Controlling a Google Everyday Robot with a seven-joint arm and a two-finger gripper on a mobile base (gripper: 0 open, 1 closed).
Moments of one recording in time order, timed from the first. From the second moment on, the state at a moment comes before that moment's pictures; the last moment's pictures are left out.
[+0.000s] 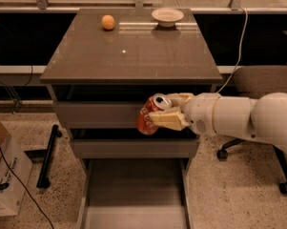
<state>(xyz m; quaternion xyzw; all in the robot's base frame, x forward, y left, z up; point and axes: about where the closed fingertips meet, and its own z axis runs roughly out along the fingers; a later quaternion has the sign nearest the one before) 0.511 -0.070 0.840 -0.37 0.75 0.24 0.49</state>
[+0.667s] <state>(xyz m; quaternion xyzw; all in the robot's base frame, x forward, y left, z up) 0.562 -0.066 0.924 -0.40 0.75 0.15 0.50</state>
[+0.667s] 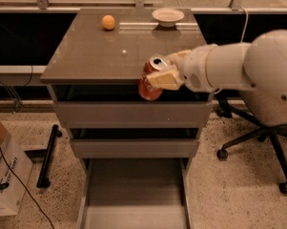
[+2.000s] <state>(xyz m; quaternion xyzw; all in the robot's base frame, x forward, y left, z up) 0.702 -0.069 0.985 -0.38 0.78 0.12 0.49</state>
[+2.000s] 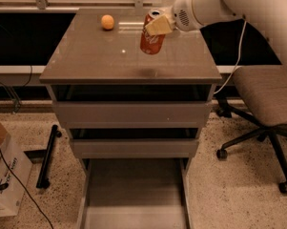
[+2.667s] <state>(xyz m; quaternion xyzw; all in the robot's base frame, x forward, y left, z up) 0.763 -0.080 0.953 -0.36 0.79 0.11 0.48</state>
